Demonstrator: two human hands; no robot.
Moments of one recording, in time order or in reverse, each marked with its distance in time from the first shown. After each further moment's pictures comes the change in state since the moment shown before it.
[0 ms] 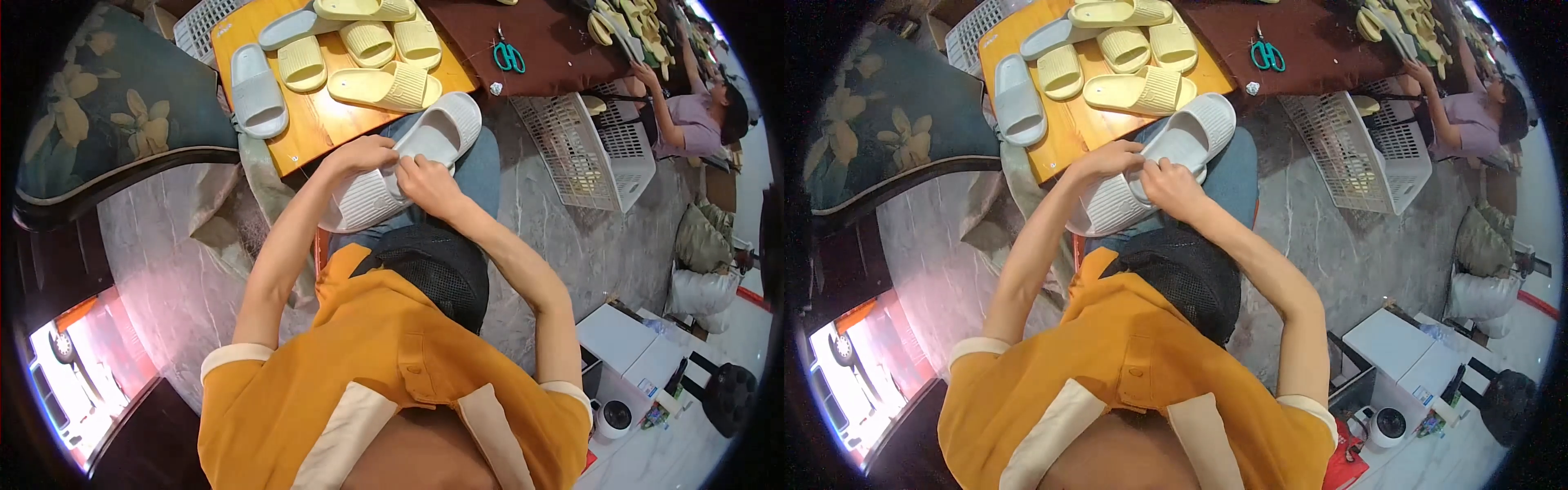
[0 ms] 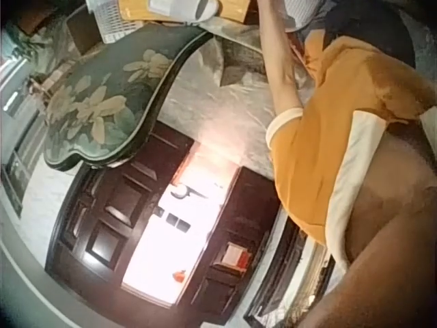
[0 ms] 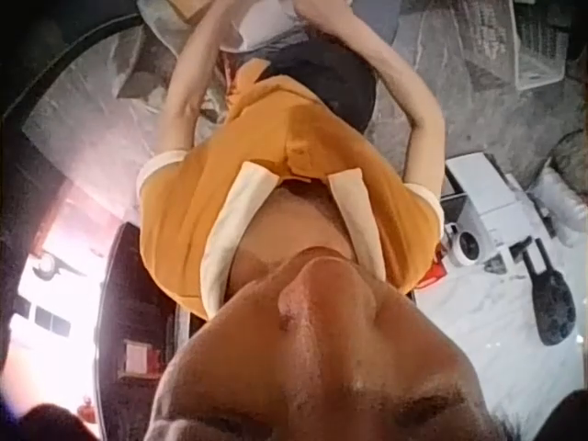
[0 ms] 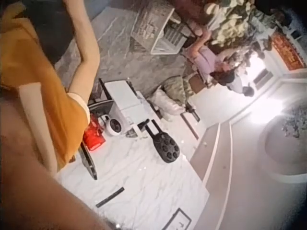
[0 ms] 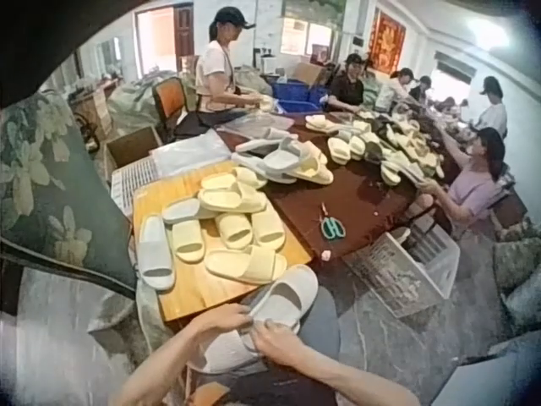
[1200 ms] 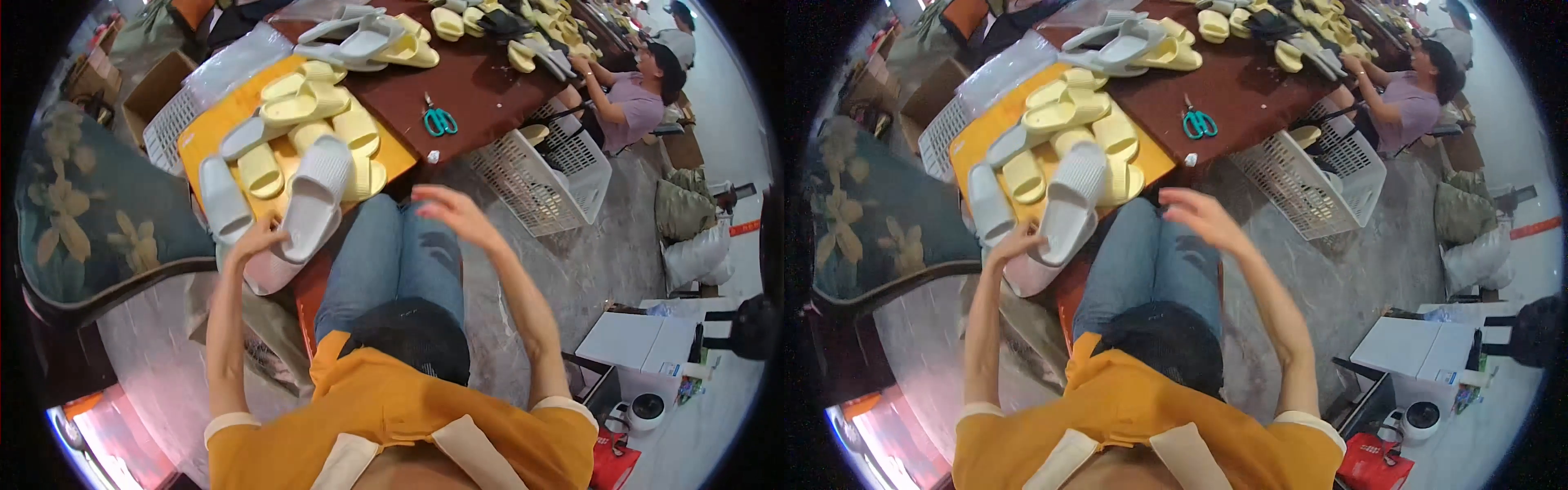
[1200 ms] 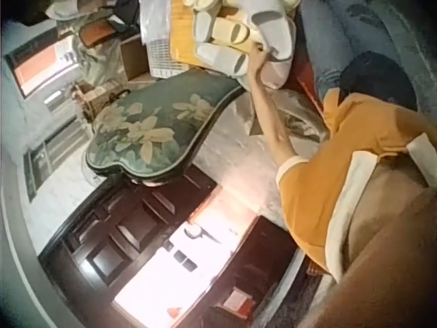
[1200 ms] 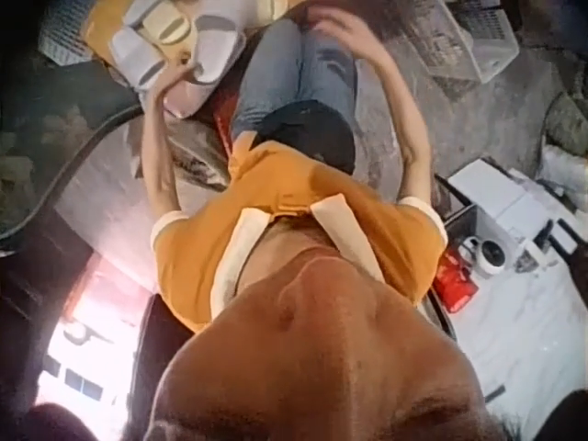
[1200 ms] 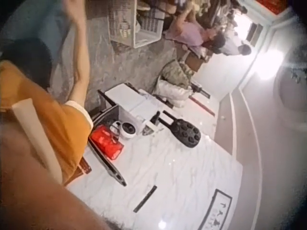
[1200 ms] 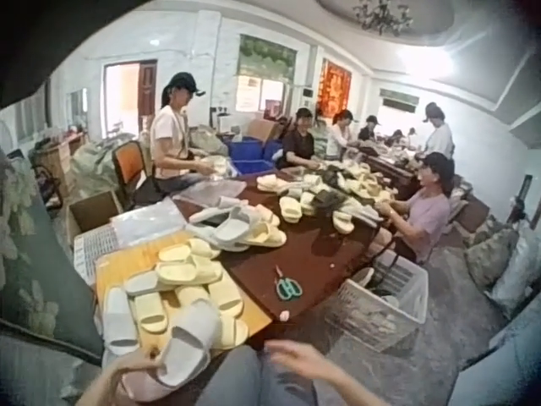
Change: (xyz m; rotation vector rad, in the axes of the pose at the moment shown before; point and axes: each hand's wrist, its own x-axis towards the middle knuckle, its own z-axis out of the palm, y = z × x) left_hand -0.037 -0.066 -0.123 0.083 0.187 -0.003; right_hand -0.050 0.120 -0.073 1.381 0.104 0.646
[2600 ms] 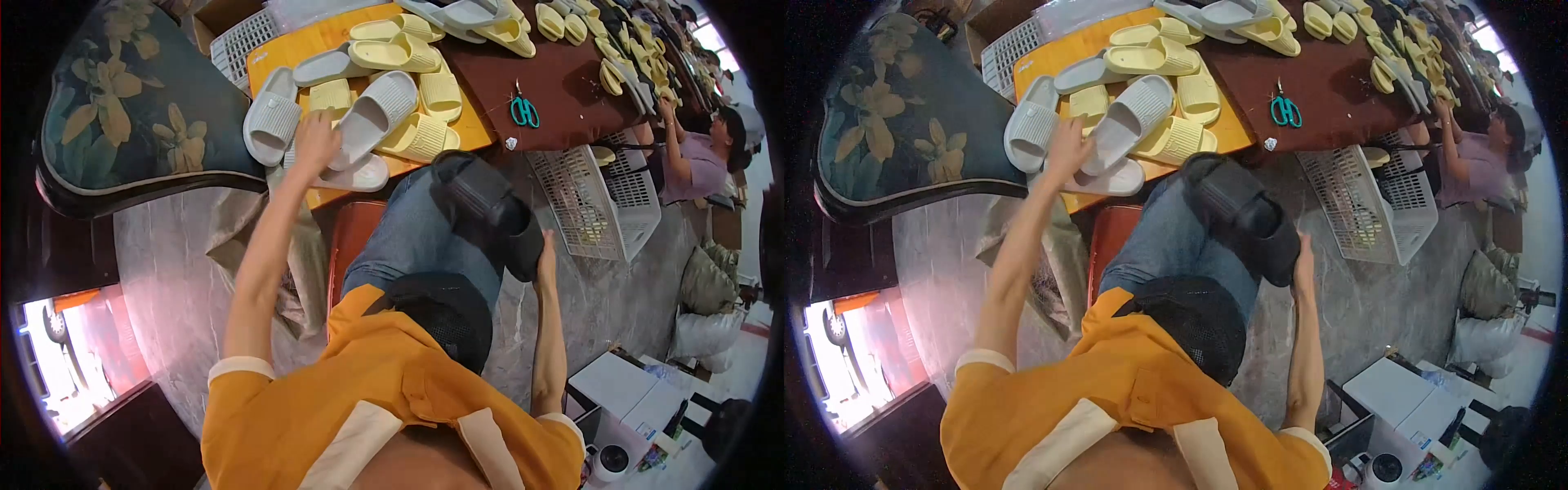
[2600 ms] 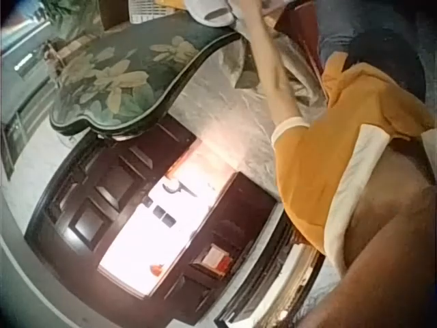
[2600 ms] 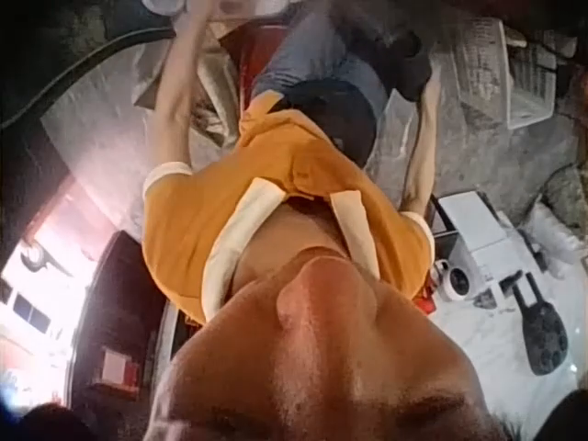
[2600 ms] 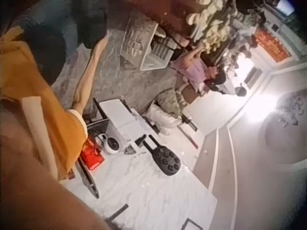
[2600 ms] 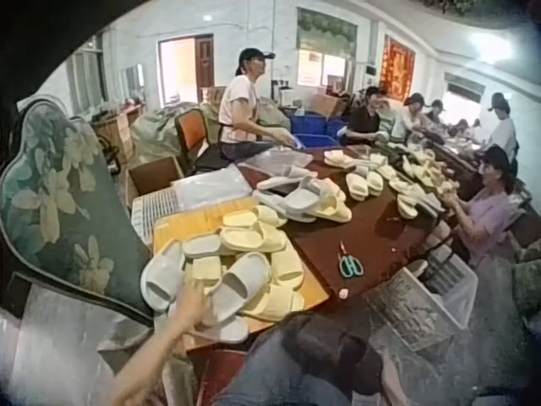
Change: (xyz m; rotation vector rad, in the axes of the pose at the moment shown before) left_hand 0.027 -0.004 -0.002 0.621 0.867 0.193; right_hand -0.099 0.079 -0.009 0.251 0.602 0.458
